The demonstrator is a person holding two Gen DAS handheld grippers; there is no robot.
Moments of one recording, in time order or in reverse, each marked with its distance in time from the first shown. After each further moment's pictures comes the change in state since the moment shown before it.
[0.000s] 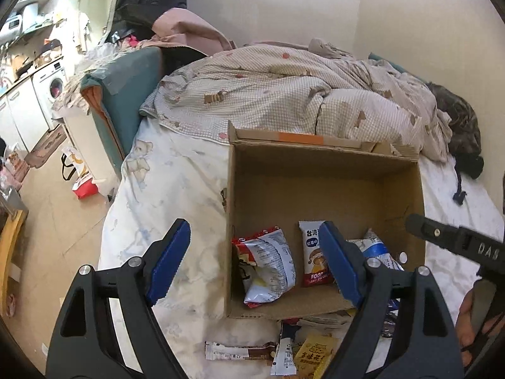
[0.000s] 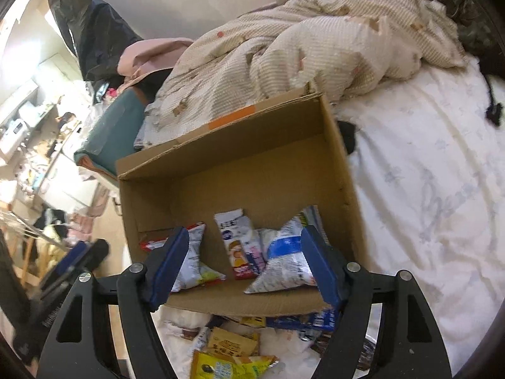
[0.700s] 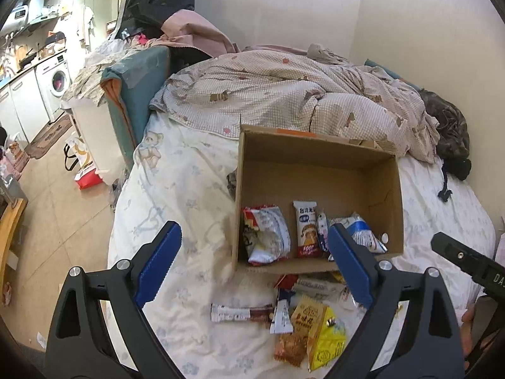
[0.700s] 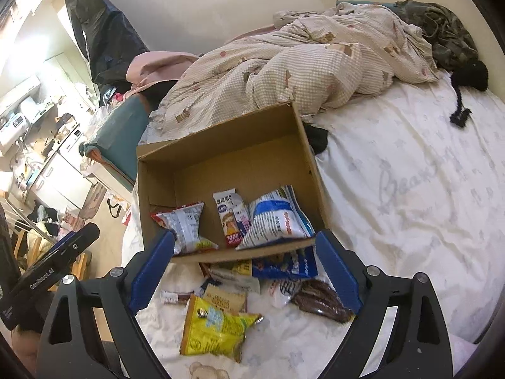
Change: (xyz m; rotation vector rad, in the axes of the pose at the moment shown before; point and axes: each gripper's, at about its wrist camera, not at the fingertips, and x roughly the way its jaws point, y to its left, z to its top) left arm -0.056 0.013 -0.026 -0.028 -0.001 -0.021; right arm -0.079 0.003 -0.054 -0.032 -0.080 -0.033
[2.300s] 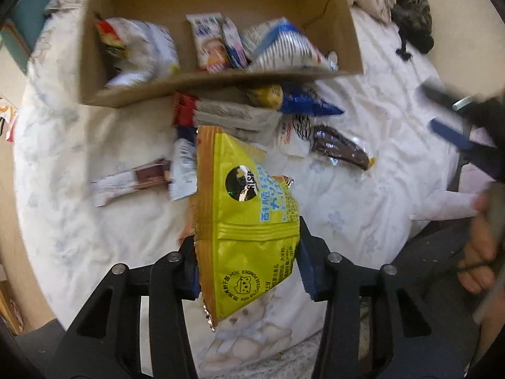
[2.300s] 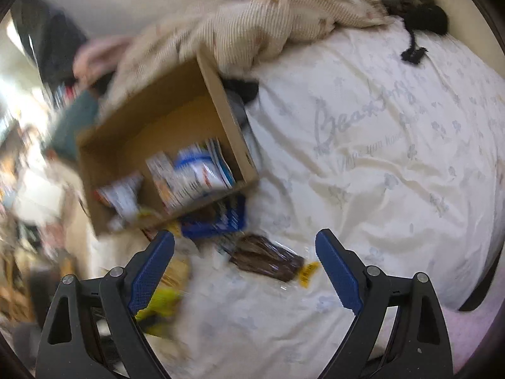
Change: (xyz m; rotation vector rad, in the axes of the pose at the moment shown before) left arm 0.062 -0.068 -0.107 0.180 0.597 -0.257; right arm 0.016 -0.067 -0.027 0.113 0.203 -0.171
